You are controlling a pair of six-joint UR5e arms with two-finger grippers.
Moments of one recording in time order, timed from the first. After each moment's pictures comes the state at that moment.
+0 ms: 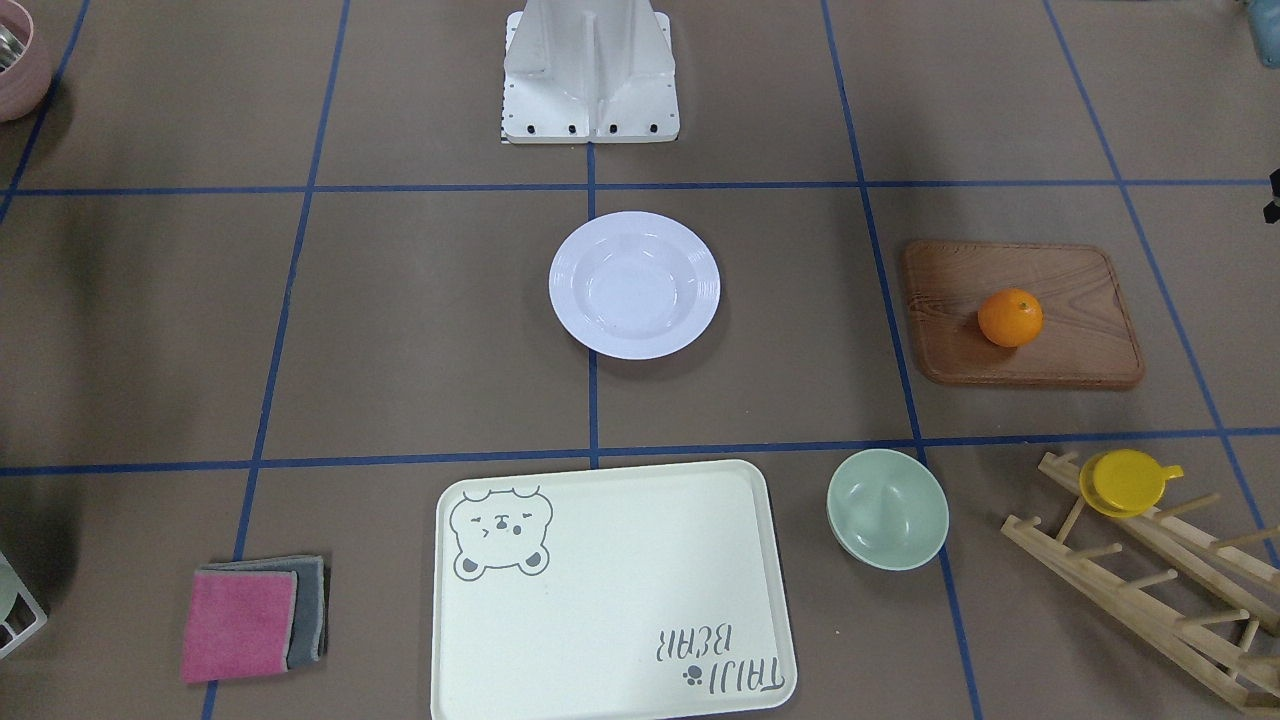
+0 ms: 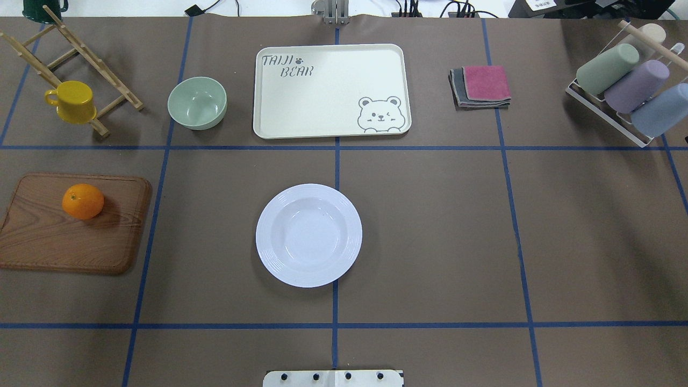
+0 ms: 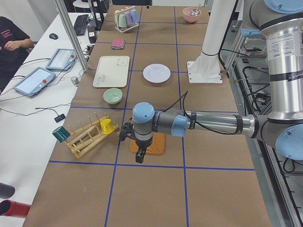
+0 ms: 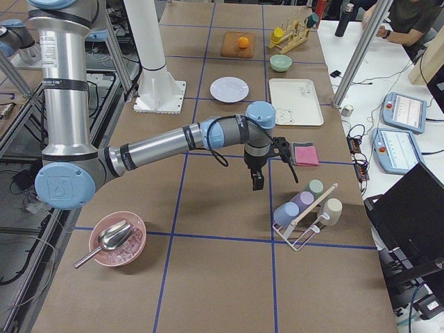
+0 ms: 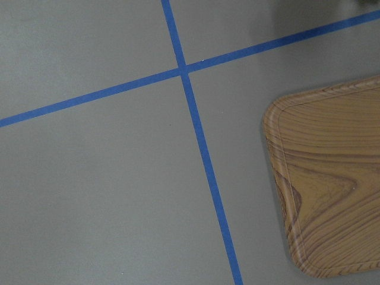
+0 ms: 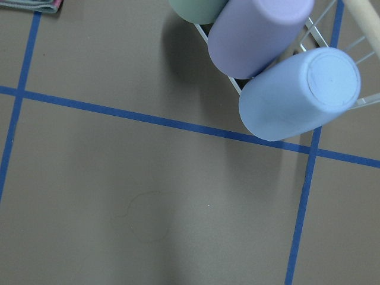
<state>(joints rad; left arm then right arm) -1.46 -1.38 -1.82 -1.66 -2.27 0.08 1.37 -1.56 1.90 -1.67 2.30 0.11</state>
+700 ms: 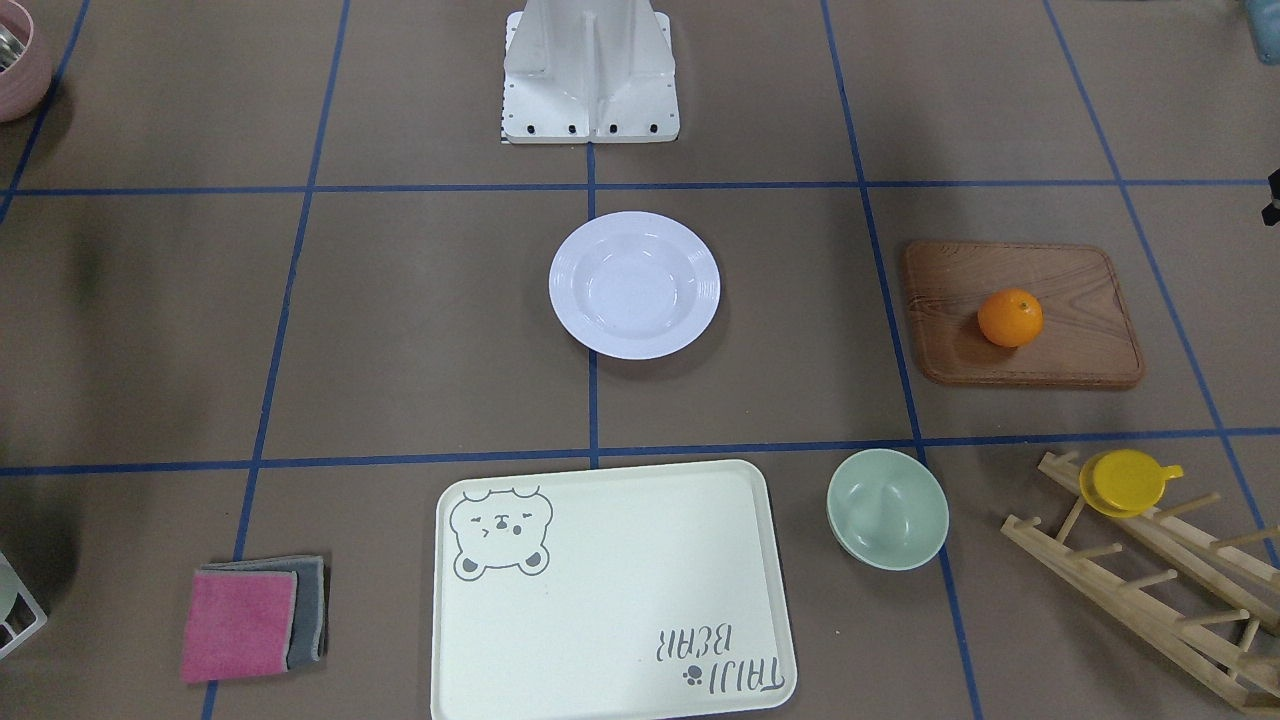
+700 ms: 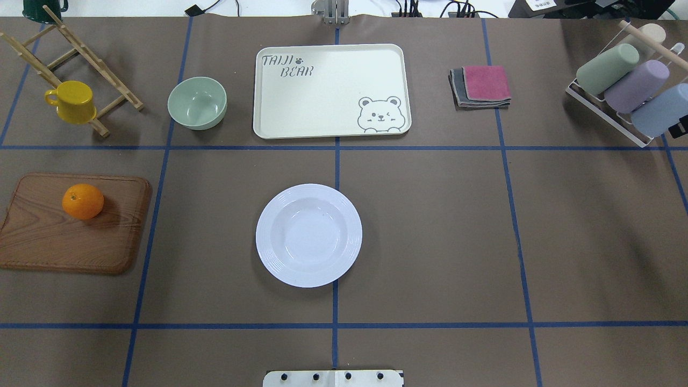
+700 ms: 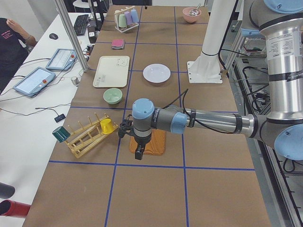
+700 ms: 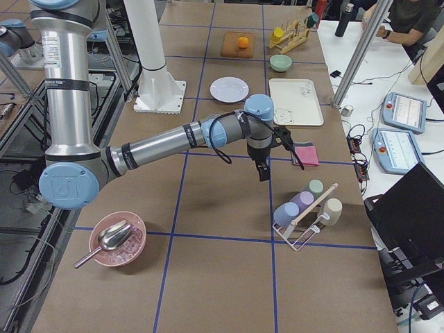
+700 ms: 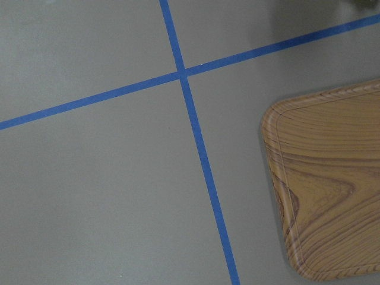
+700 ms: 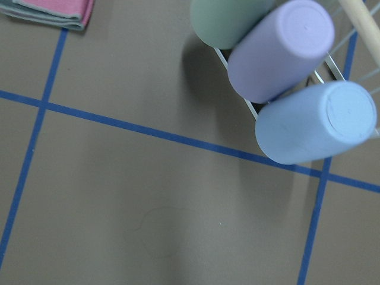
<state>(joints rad) -1.46 -1.40 -1.85 -1.66 -2.27 -0.03 1.33 -1.55 1.91 -1.51 2.32 0.12</state>
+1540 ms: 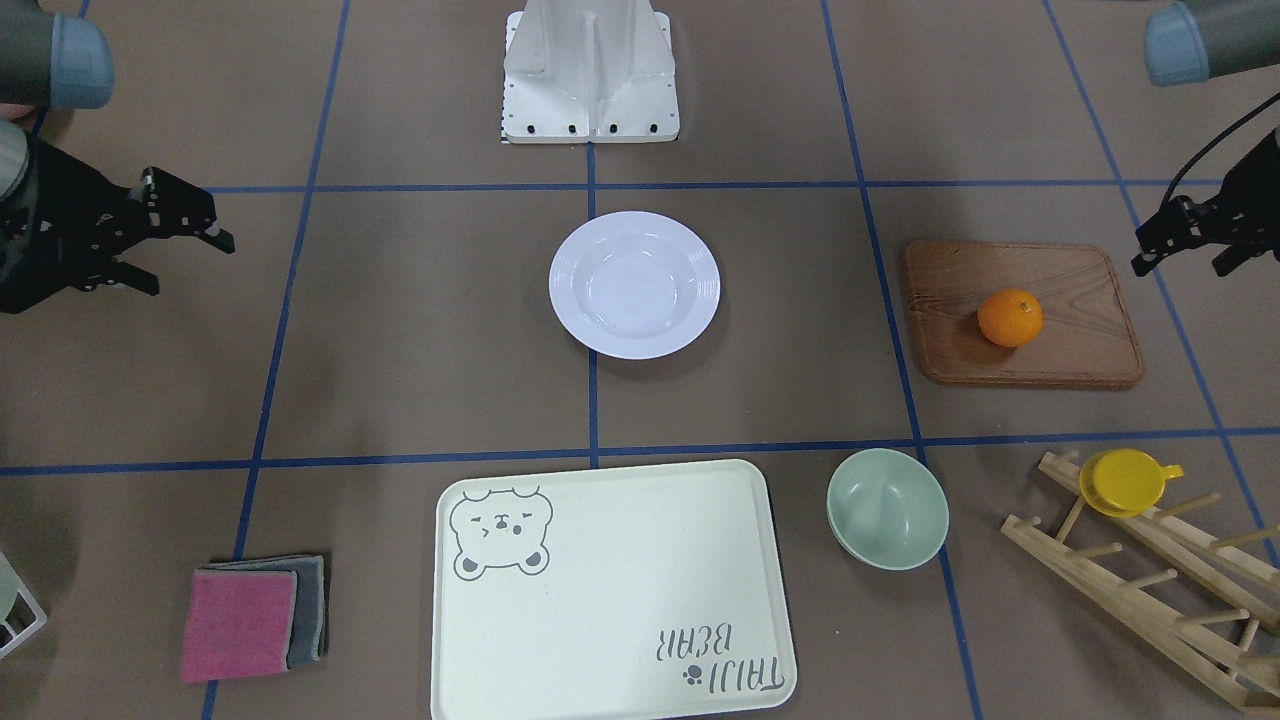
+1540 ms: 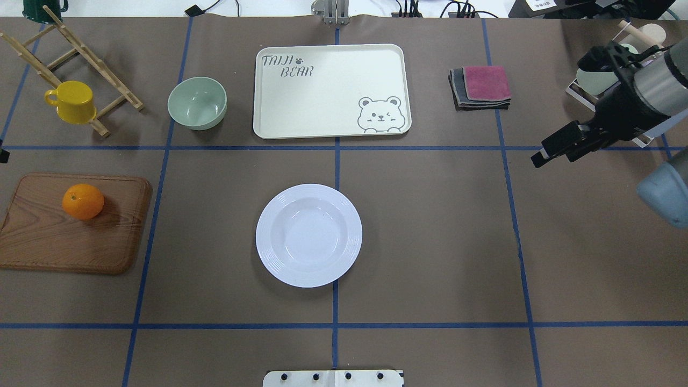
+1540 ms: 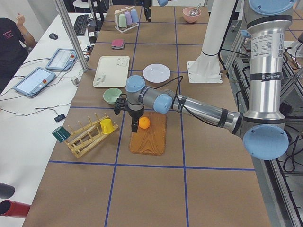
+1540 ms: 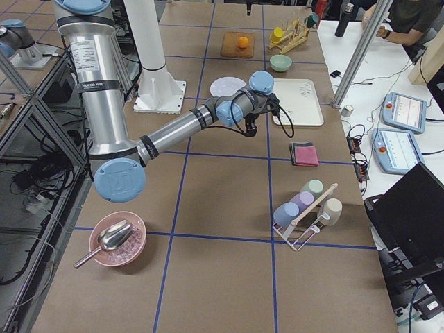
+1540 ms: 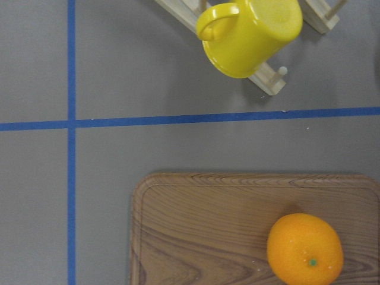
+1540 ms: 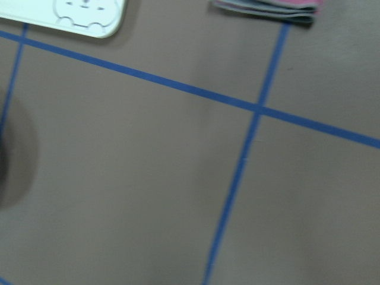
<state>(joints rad) -1.20 -1.54 -1.90 -1.71 -2.26 -0.54 1.05 -1.39 1.90 -1.37 2.56 0.58</state>
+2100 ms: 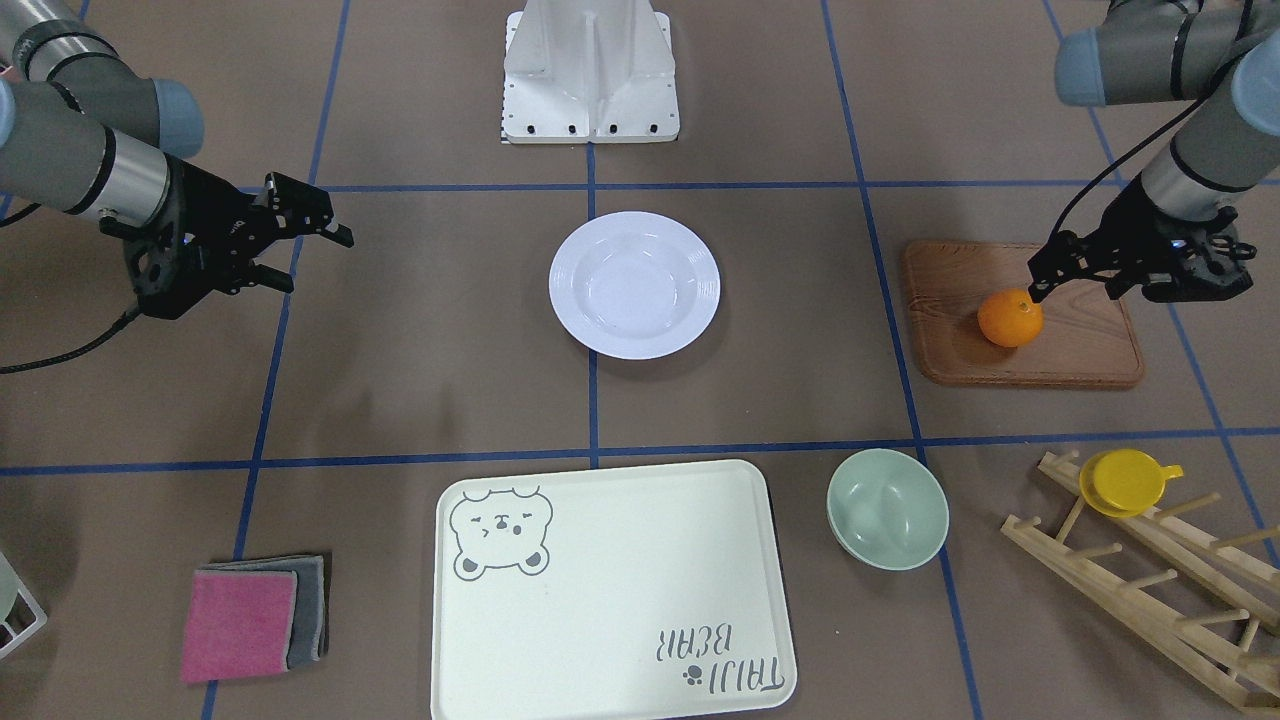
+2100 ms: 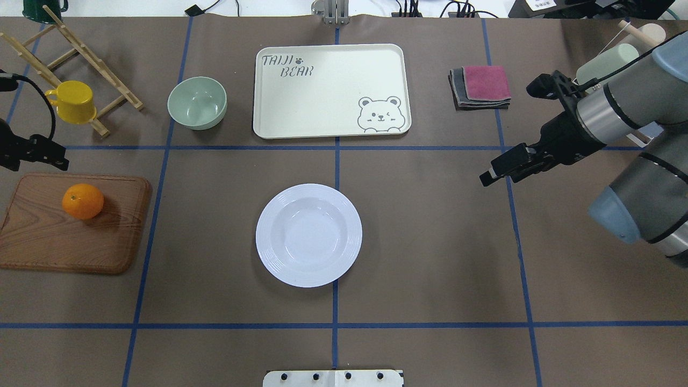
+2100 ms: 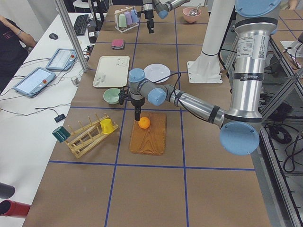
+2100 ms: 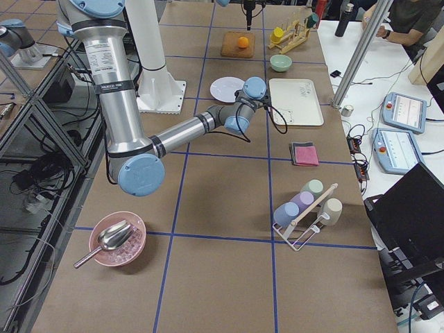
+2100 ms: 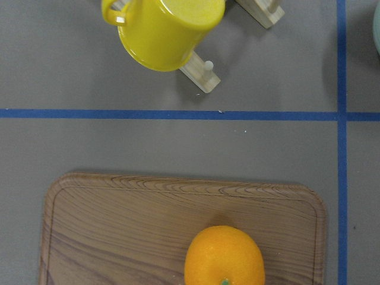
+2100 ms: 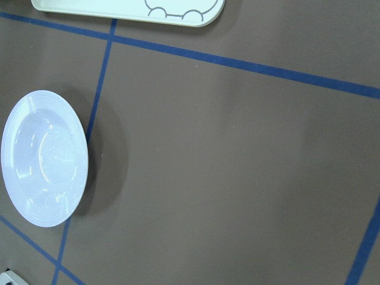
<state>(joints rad) -1.04 -1.61 -1.84 -1.80 -2.18 -0.75 0.90 -1.33 1.74 -0.88 2.56 0.96</state>
